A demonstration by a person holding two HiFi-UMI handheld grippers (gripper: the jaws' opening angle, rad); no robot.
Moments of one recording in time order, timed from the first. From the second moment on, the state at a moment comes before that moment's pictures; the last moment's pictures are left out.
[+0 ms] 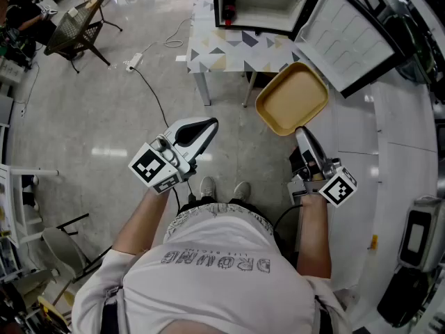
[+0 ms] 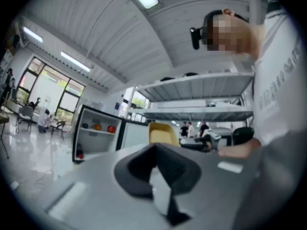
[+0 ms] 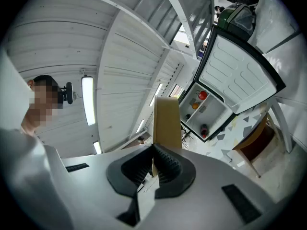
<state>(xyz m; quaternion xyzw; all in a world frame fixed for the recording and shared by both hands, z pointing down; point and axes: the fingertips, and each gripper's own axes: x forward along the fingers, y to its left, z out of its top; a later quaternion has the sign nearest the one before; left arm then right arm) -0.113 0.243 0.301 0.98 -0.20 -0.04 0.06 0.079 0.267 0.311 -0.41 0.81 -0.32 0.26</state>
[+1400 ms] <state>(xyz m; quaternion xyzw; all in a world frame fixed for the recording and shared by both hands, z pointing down) -0.033 0.245 0.306 0.97 -0.22 -0.03 0.05 0.159 0.259 0.327 -0.40 0.82 -0.33 0.25</state>
